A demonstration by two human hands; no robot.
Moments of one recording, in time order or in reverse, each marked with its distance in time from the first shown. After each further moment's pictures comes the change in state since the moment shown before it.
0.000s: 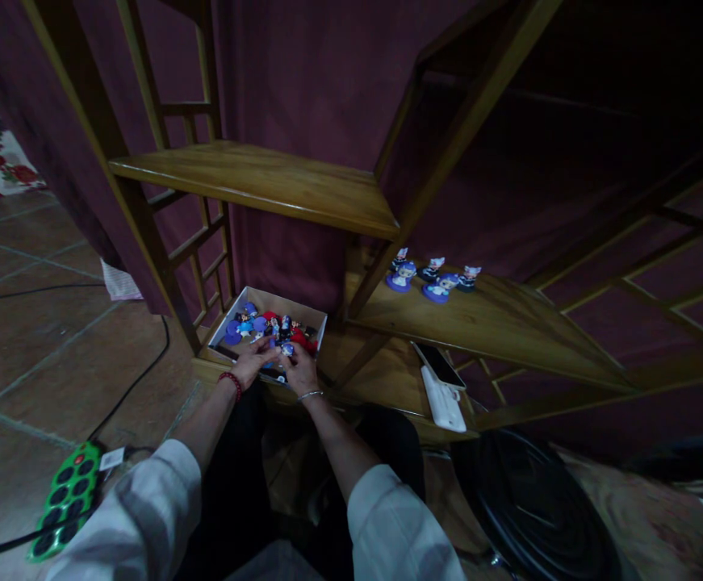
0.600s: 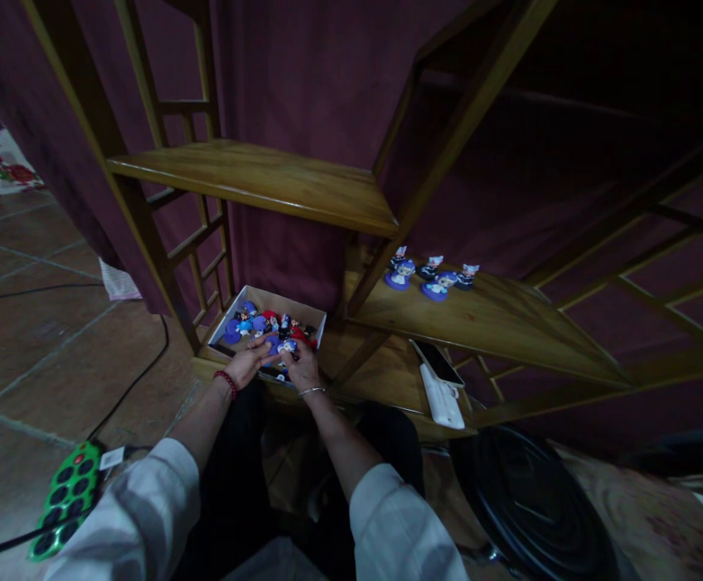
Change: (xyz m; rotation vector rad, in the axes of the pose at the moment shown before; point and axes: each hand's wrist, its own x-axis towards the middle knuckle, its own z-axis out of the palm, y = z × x) left_hand -0.005 0.010 -0.006 -0.211 -0.130 -0.092; right_hand 0.005 -0.001 -0.003 0.032 0.054 0.072
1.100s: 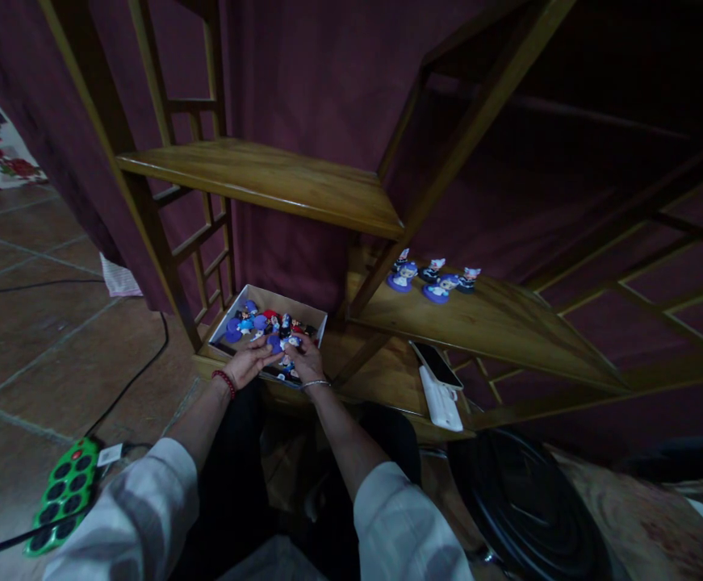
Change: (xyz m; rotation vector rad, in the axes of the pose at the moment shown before) left_hand -0.006 0.002 0.002 -0.079 -0.067 -0.003; right_hand 0.006 -0.009 -0.005 0.279 -0.004 0.167
